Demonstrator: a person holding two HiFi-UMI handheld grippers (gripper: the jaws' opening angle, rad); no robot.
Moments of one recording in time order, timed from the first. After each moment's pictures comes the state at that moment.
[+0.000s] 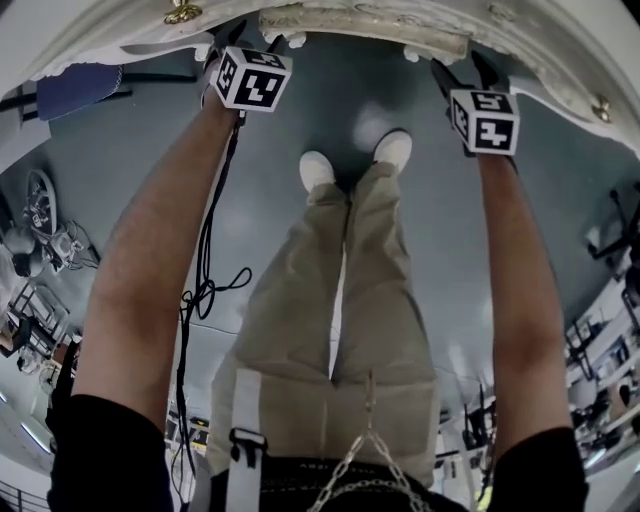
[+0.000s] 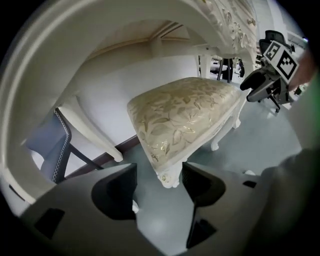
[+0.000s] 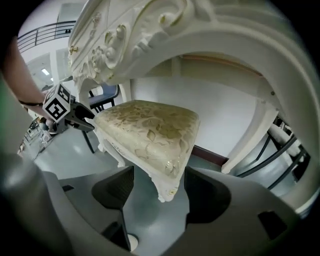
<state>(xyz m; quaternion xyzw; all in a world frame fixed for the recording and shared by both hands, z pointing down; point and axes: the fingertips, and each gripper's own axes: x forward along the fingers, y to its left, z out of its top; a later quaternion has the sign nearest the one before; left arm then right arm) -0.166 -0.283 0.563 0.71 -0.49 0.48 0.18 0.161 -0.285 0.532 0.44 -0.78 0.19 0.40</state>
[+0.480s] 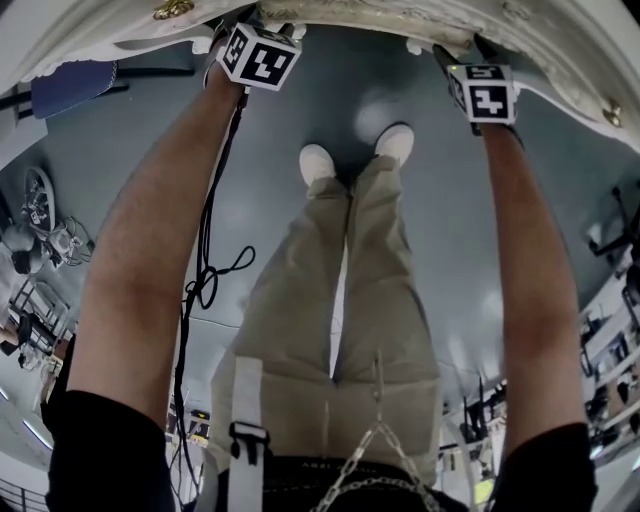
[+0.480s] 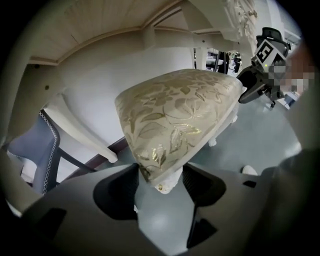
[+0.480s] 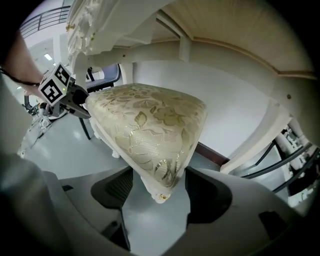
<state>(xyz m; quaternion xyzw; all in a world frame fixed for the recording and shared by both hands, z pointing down) -0.156 -0.298 0.586 0.71 -0.45 0.50 0.18 0.164 -0.309 0.570 0.42 -0.76 0.17 0.47</state>
